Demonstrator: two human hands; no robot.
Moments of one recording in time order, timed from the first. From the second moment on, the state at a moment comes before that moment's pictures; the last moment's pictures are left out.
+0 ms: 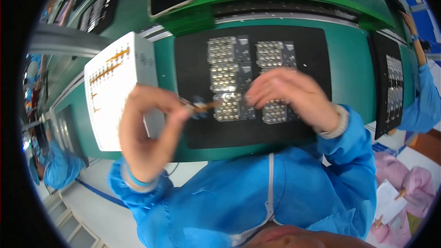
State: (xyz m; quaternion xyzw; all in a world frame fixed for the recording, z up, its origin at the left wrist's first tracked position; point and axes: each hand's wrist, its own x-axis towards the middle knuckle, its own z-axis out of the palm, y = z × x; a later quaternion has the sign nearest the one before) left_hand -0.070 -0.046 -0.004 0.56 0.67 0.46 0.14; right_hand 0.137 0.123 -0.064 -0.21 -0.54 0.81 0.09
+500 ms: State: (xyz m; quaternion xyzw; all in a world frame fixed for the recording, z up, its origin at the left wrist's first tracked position) left_hand -0.034 0.014 -0.053 0.66 0.64 0.40 0.07; right_hand 0.146 0.139 -0.055 -0.22 -0.42 0.88 -0.09
